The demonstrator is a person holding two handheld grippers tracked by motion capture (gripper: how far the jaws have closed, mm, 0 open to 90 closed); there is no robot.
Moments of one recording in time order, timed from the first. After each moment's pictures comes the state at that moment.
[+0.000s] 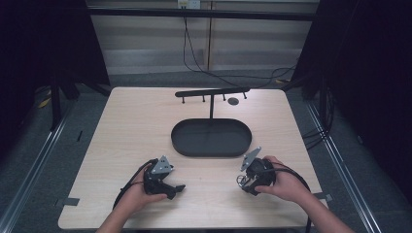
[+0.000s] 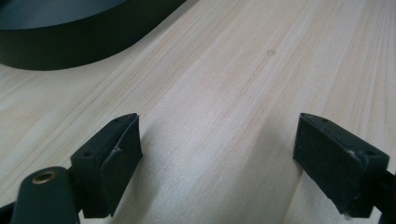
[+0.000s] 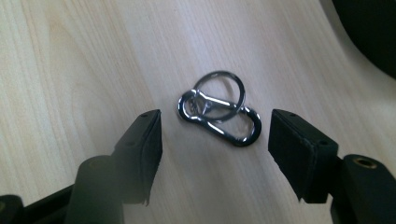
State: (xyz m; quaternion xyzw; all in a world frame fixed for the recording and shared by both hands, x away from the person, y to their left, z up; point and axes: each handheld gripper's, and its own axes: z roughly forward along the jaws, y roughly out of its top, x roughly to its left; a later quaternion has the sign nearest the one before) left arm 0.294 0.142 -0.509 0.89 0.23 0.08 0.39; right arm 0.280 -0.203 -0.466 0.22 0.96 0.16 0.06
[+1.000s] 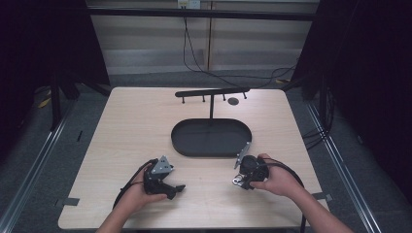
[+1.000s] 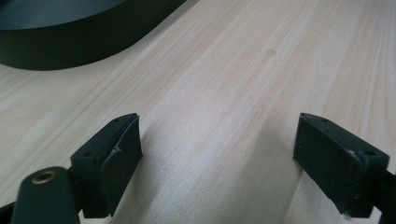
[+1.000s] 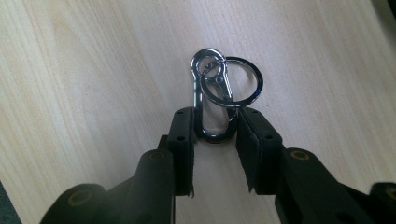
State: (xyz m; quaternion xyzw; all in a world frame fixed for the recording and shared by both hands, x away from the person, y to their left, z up) left arm 0.294 0.142 -0.509 0.89 0.23 0.08 0.39; right arm 0.295 -0.188 -0.467 0.24 0.97 0.10 0.00
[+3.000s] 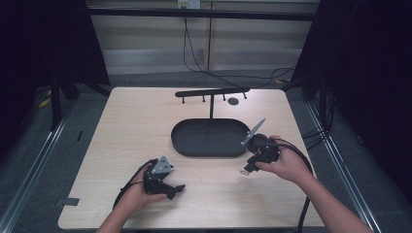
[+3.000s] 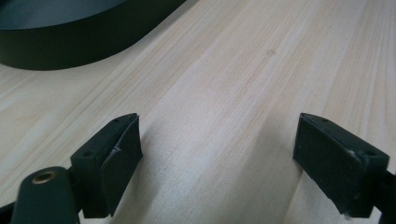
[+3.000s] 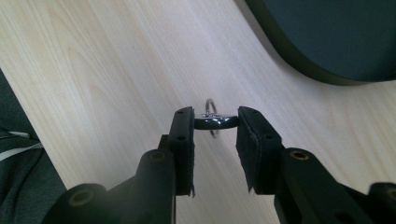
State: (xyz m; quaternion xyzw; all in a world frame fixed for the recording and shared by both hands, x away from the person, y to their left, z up) left arm 0.294 0.142 -0.509 0.89 0.23 0.08 0.39; right arm 0.312 -0.204 -0.400 0.31 0.94 0.15 0.01
